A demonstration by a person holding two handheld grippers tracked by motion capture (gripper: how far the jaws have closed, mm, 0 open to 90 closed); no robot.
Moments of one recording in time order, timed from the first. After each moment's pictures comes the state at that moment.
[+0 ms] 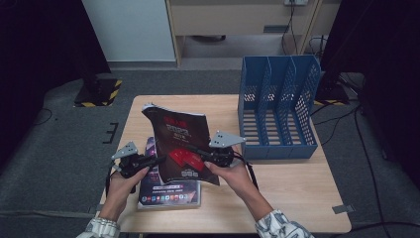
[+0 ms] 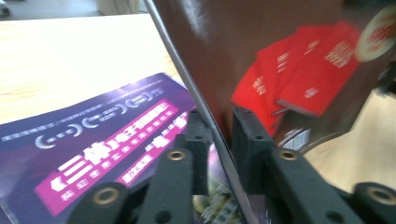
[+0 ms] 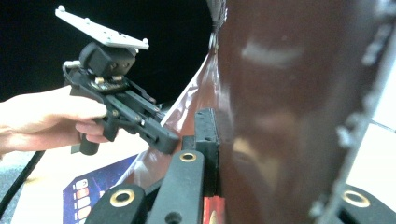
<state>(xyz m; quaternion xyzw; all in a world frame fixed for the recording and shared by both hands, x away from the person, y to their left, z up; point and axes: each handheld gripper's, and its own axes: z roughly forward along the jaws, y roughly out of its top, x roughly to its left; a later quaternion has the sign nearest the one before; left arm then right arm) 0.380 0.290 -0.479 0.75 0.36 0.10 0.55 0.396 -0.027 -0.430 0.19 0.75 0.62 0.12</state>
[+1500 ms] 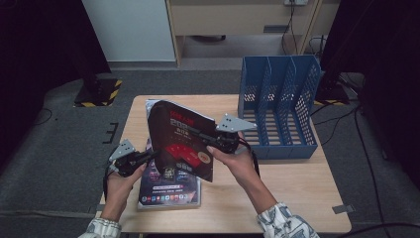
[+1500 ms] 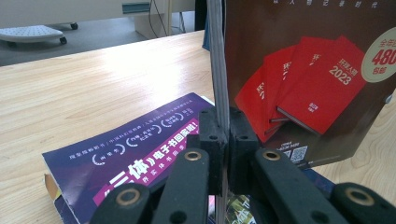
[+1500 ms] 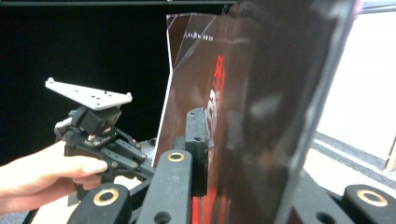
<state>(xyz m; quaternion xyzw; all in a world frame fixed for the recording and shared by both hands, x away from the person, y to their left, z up) 0.373 0.290 -0.461 0.74 0.36 0.18 0.53 0.406 -0.038 -0.378 0.19 0.71 0.67 0.13</state>
